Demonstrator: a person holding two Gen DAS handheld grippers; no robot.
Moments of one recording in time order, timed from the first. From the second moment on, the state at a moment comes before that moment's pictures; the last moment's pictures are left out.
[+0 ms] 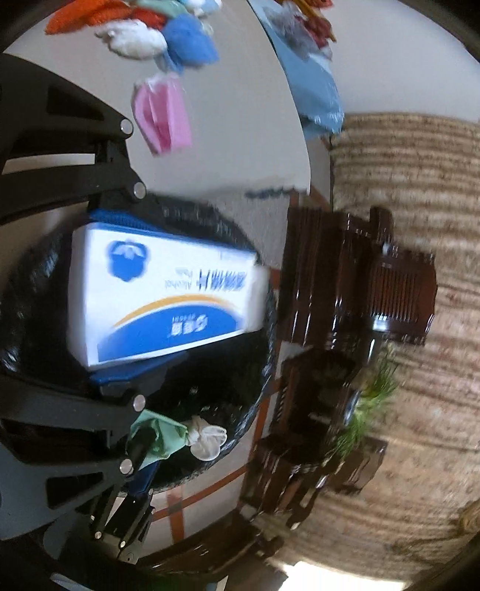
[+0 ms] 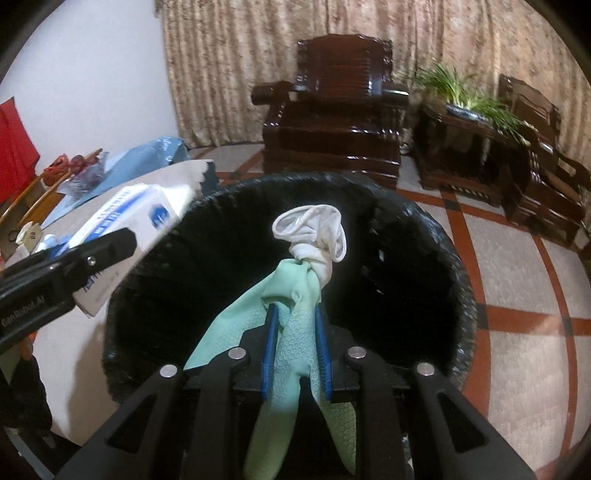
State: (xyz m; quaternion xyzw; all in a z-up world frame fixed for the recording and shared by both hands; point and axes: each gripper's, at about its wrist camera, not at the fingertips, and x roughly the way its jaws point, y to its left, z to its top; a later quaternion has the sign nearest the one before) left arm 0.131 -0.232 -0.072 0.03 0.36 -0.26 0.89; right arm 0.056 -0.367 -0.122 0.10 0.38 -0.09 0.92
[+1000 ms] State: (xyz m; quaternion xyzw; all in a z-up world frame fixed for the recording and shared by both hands) left arm 0.102 0.010 -0.039 0.02 0.32 -0.01 0.95; right arm 0.084 -0.223 -0.072 0.05 0.28 0.06 0.96
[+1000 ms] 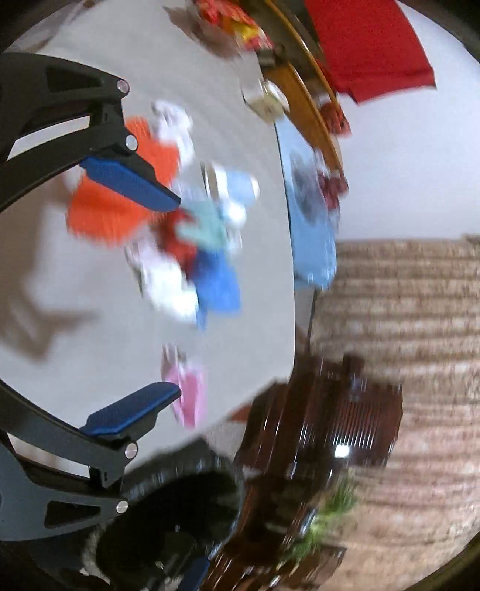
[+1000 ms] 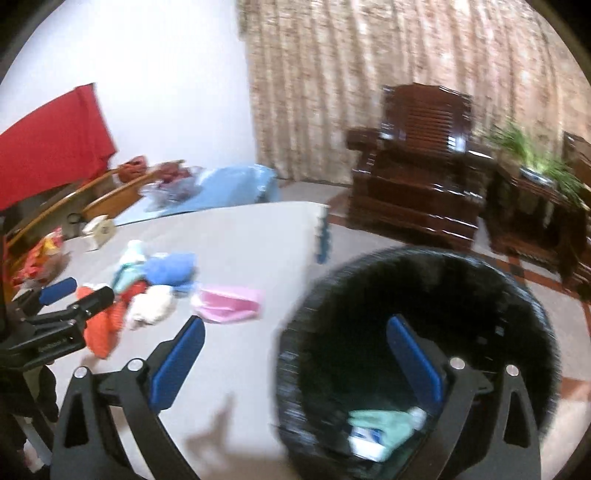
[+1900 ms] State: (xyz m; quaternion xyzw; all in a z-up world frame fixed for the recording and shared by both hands) left arm 0.120 0.085 -0.104 -0.04 0.37 0.04 0.93; right arm 0.165 -0.121 -0.121 -0.02 0.32 0.12 0.94
